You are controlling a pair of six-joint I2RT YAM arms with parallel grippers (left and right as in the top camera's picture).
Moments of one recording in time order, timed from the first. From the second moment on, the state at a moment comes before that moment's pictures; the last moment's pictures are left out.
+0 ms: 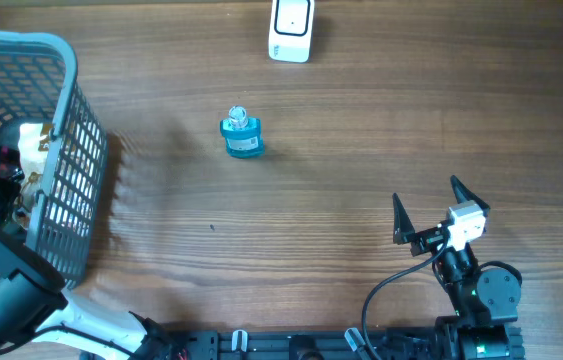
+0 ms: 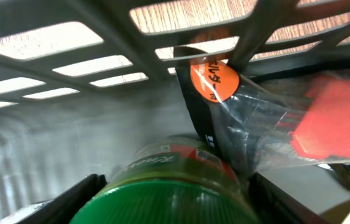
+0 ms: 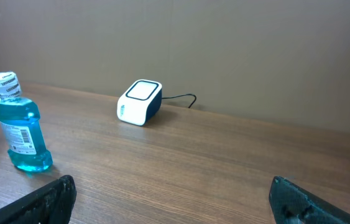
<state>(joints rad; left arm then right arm) 0.79 1.88 1.29 -0.69 -0.28 -0.47 0.06 0.02 0.01 0.01 -0.22 -0.06</state>
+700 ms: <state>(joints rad) 0.80 1.56 1.28 -0.84 -0.13 -0.47 0.06 0.02 0.01 0.01 -0.22 -0.06</state>
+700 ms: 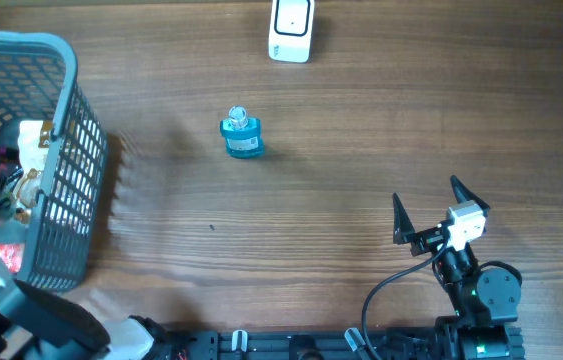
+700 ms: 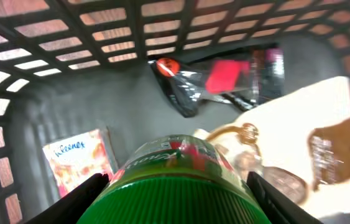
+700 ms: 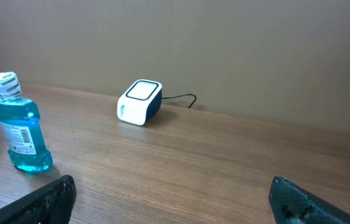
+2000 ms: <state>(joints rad) -0.28 1.20 1.27 -0.74 0.21 -0.74 0.06 0.02 0.01 0.01 -0.22 -0.06</state>
